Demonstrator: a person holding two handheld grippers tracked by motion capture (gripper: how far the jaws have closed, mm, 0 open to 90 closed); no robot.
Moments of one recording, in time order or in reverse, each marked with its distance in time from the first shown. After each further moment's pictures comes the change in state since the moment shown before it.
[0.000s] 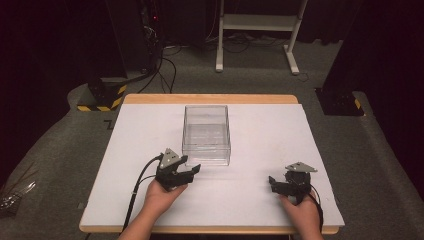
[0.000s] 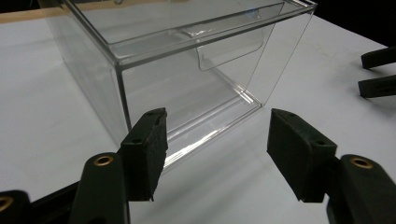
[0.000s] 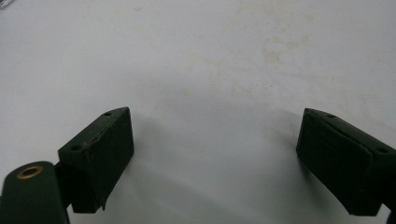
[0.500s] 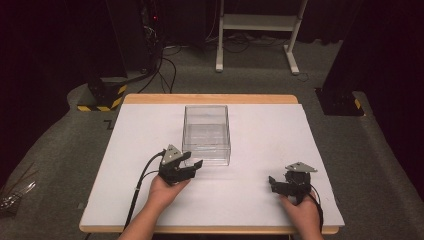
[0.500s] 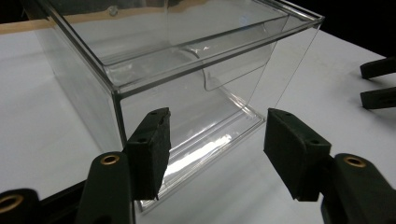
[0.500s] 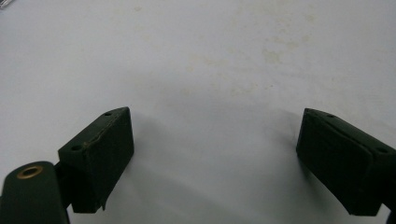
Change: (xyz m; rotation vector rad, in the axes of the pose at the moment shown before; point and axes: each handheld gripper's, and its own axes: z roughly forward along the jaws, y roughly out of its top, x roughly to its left) left arm 0.010 0.002 0.014 -0.048 -0.040 -0.003; right arm 0.000 0.000 0.000 0.001 0.000 -0.003
